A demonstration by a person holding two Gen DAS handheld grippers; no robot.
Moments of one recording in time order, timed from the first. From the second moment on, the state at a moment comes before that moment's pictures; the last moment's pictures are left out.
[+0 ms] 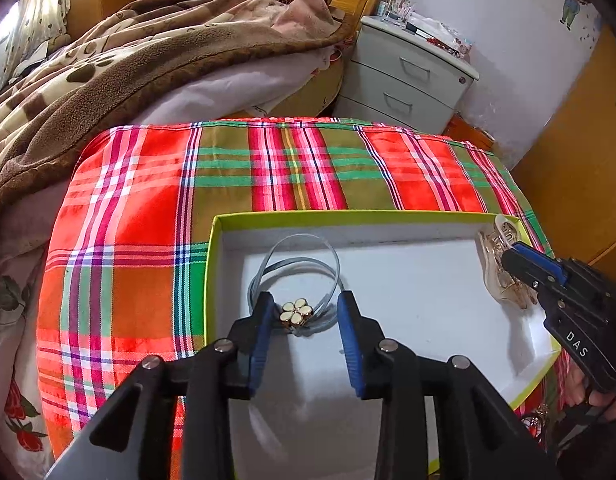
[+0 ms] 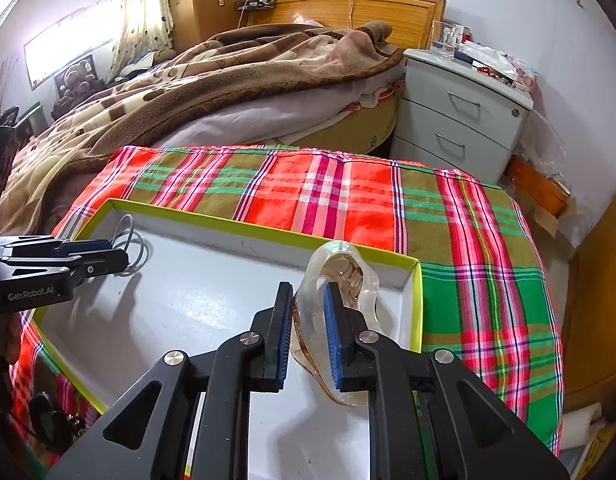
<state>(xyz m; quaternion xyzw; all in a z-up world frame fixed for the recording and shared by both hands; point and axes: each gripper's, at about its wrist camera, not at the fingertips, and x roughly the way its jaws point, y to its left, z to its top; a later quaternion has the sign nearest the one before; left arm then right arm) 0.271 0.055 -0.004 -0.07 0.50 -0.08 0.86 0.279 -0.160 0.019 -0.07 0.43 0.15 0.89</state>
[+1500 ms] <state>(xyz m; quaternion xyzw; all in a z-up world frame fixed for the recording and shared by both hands) 0.081 0.092 0.002 -0.15 0.47 -0.08 0.87 0.109 -0.177 0.020 0.00 0.40 0.21 0.89</state>
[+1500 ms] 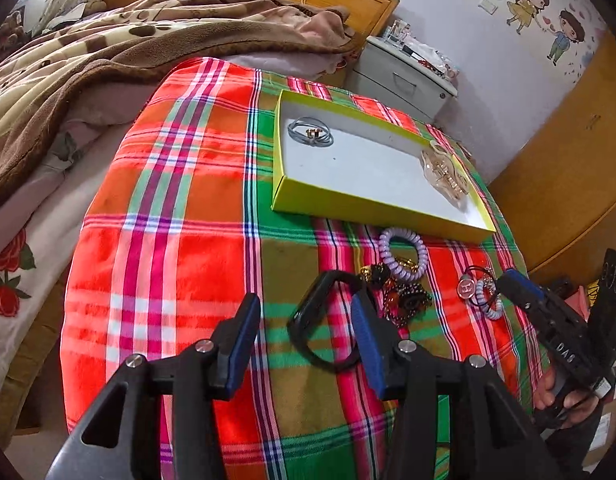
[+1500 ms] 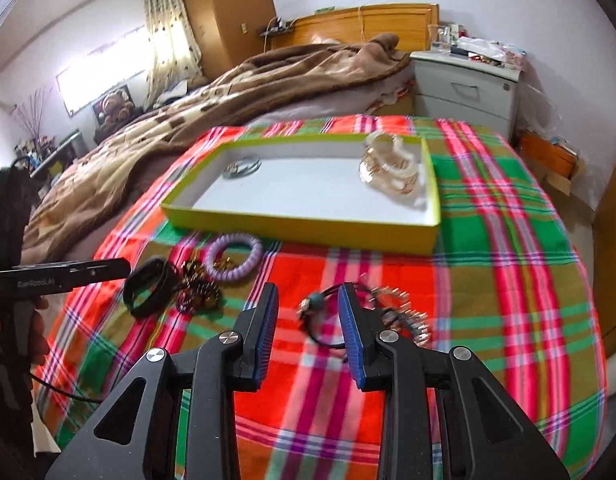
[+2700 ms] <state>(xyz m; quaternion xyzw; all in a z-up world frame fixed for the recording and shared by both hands) 0.088 0.064 -0.012 -0.06 0.49 -0.06 0.87 0.116 -0.160 0.001 -0.02 0.42 0.16 0.89</state>
